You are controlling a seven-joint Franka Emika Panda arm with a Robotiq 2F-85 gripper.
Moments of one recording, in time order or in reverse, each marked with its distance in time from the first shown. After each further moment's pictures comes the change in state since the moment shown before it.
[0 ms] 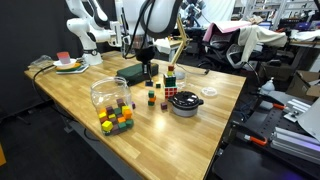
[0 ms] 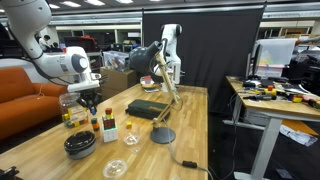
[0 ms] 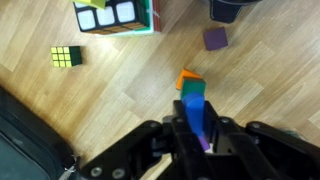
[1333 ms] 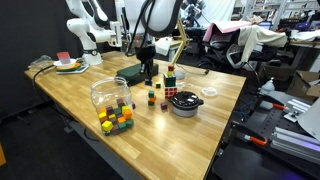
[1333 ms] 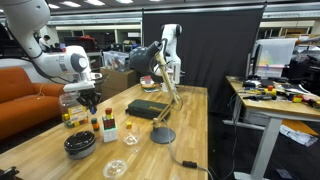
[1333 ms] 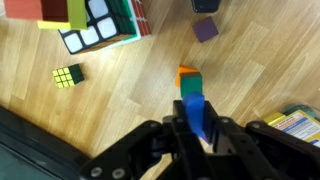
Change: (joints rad) arm 0.002 -0.016 -0.005 -0.016 0.016 0.023 0.194
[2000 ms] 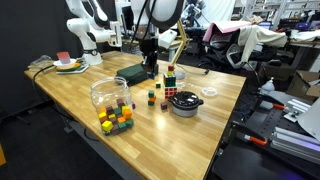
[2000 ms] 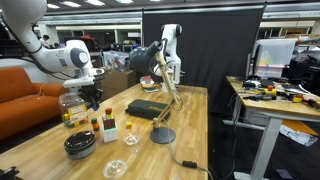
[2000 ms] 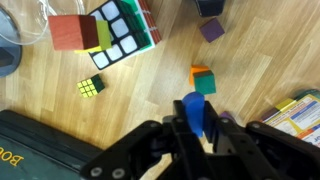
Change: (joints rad) arm -0.025 -0.072 -0.006 -0.046 0.009 0.000 0.083
